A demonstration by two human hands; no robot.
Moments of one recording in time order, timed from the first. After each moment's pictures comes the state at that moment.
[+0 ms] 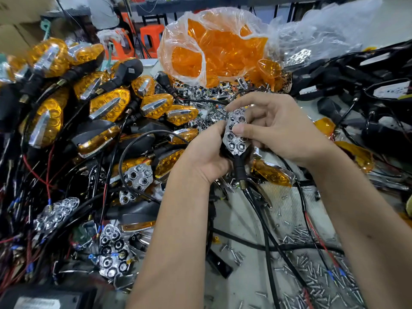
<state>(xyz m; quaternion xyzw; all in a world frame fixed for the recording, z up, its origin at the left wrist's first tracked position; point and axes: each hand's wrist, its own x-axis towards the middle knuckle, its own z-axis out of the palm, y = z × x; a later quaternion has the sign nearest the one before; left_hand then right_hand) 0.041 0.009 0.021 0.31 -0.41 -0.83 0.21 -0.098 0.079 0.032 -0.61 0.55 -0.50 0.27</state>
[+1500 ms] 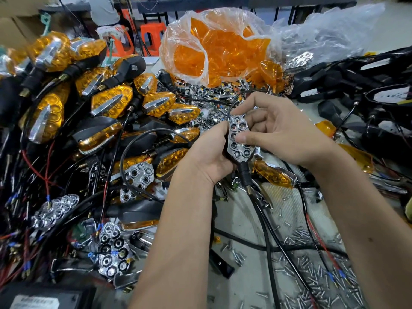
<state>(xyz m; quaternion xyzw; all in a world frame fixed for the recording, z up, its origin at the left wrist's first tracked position) 0.038 0.009 0.019 0.28 -0.38 -0.85 0.22 -0.101 0.081 0.033 -0.64 0.55 -0.46 0.29</state>
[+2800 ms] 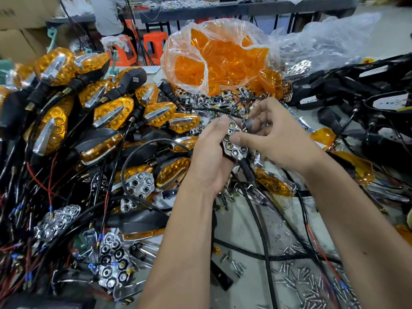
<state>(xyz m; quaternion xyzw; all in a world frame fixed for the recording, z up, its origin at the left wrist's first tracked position) 0.036 0.007 0.006 0.27 -0.38 -0.79 0.39 -0.098 0.073 0.024 -0.51 0.67 -0.49 0.23</state>
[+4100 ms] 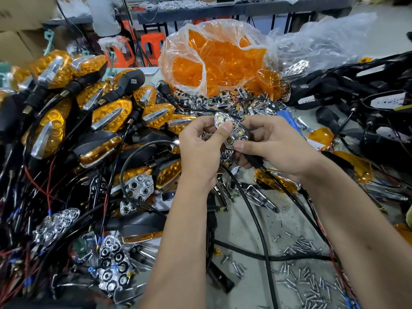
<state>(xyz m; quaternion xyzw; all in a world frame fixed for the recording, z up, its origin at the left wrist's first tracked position) 0.040 -0.008 -0.005 0.30 -0.54 -0.58 0.53 -0.100 0.073 0.015 -0.51 0.57 -0.52 0.38</state>
